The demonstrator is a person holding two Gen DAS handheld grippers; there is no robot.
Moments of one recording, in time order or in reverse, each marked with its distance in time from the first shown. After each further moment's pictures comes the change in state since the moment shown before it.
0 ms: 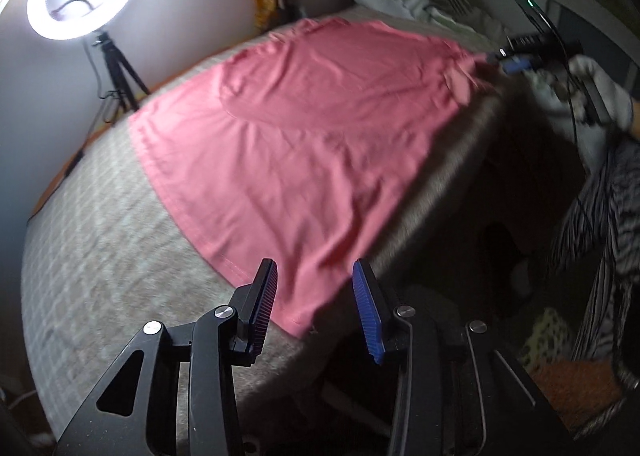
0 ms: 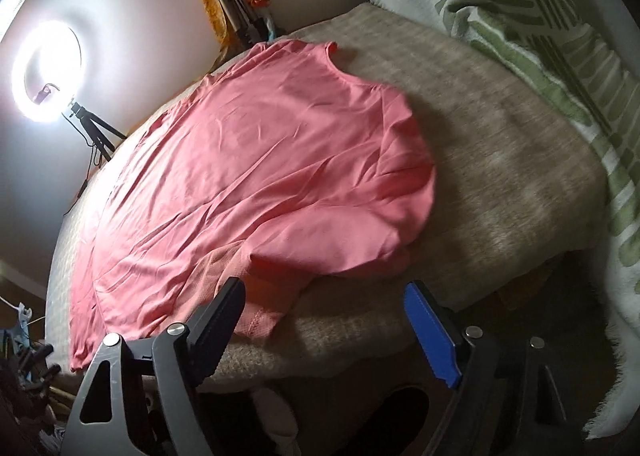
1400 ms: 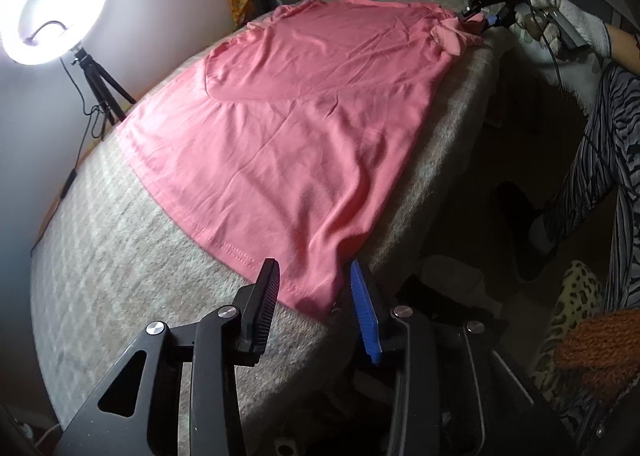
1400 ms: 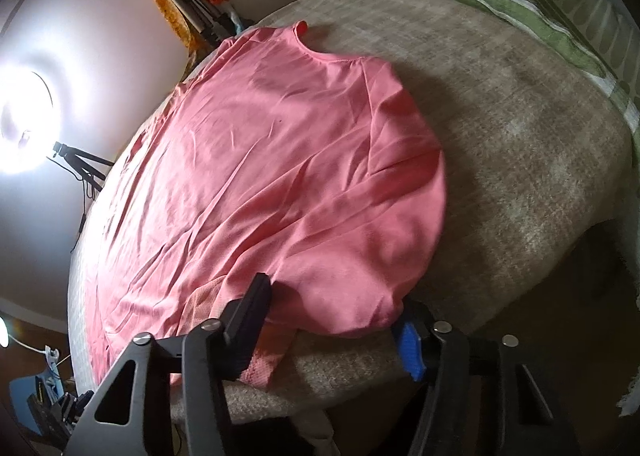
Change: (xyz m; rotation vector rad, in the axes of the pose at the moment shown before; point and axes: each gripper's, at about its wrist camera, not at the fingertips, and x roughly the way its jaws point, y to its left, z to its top) left arm 0.019 0.003 -0.022 0.142 0.025 0.036; right arm 0.035 -0.019 0.020 0.163 0.071 0.040
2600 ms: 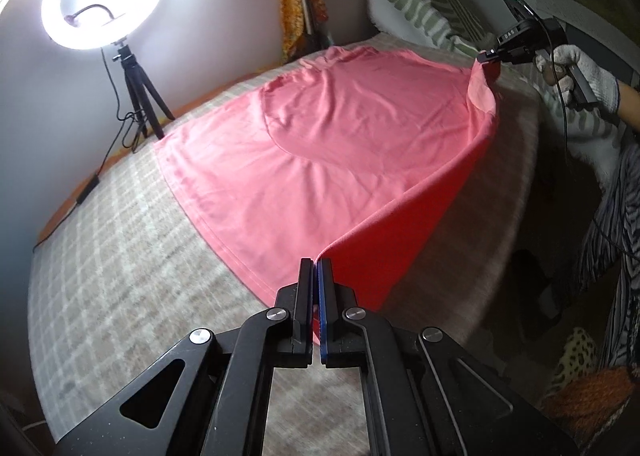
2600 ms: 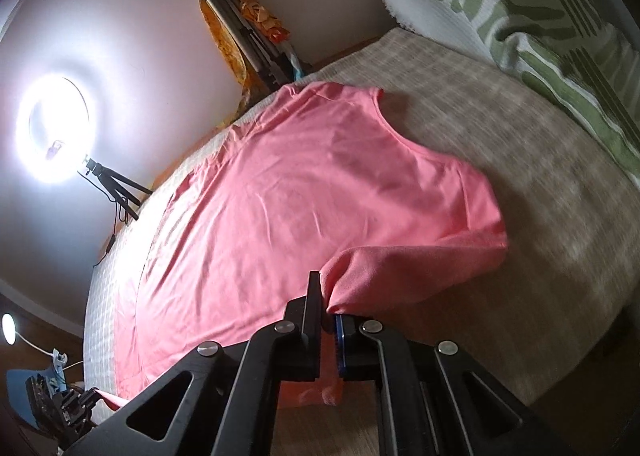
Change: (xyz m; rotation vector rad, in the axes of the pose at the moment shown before) left arm -0.003 0.077 0.033 -0.159 -0.149 0.002; right arm -0.010 0.072 0.061 -0.094 -0.132 0.073
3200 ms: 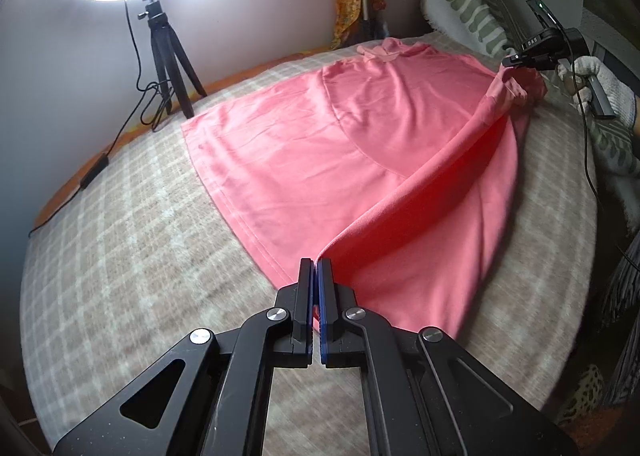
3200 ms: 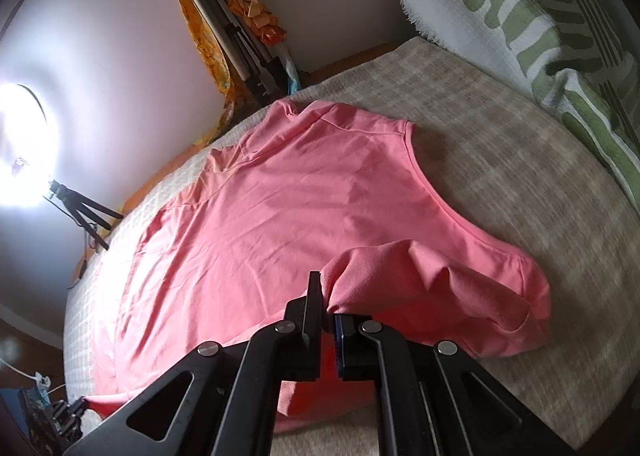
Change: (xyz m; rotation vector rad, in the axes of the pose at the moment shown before) left arm 0.065 0.071 0.022 -0.095 0.051 0.033; right arm 0.076 0.026 0.069 -0.017 0.018 -0.097
